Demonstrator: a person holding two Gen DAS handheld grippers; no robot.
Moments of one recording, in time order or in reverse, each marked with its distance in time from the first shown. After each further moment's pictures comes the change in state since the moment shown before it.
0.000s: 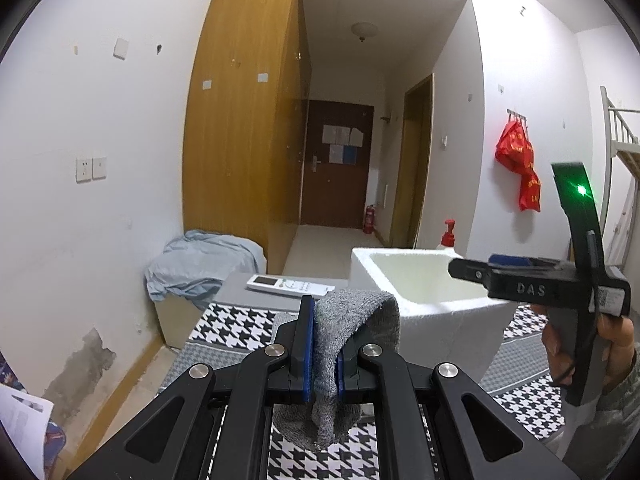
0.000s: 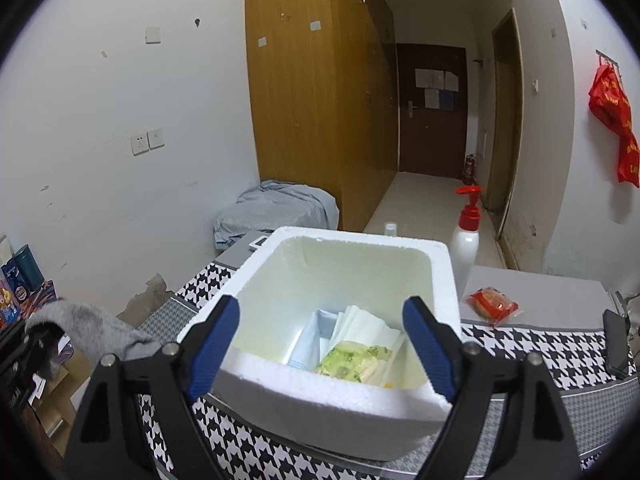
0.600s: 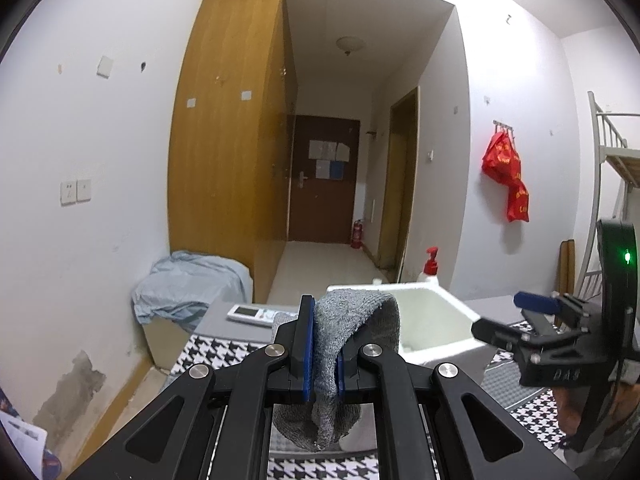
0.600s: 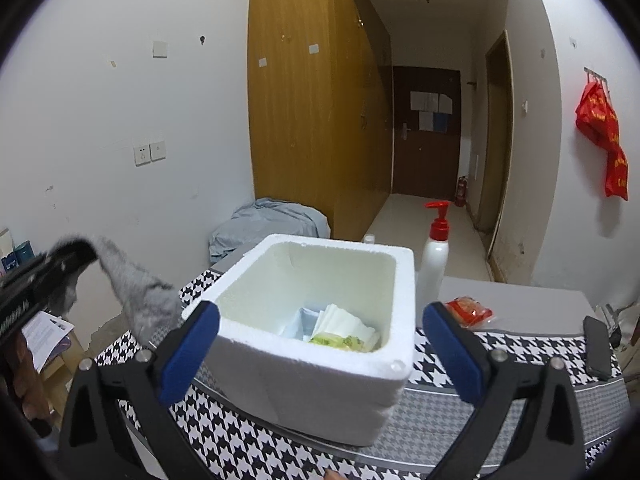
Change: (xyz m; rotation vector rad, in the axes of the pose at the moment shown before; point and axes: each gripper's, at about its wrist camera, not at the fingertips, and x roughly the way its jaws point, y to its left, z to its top) left arm 0.008 -0.020 0.031 0.026 -0.058 -0.046; right arm -0.042 -0.010 -0.015 -0.028 -0.082 -0.027
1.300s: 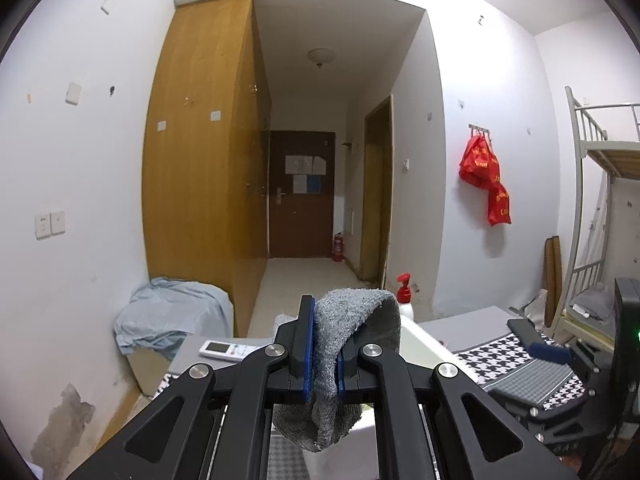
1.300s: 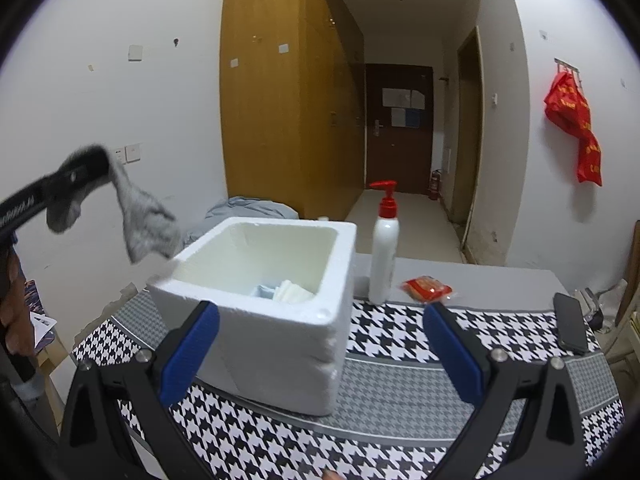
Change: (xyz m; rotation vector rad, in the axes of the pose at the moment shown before) left arm 0.023 -0.028 0.028 0.057 -0.041 -0.070; right arm -0.024 -0.030 -0.025 0.043 0.004 -0.095
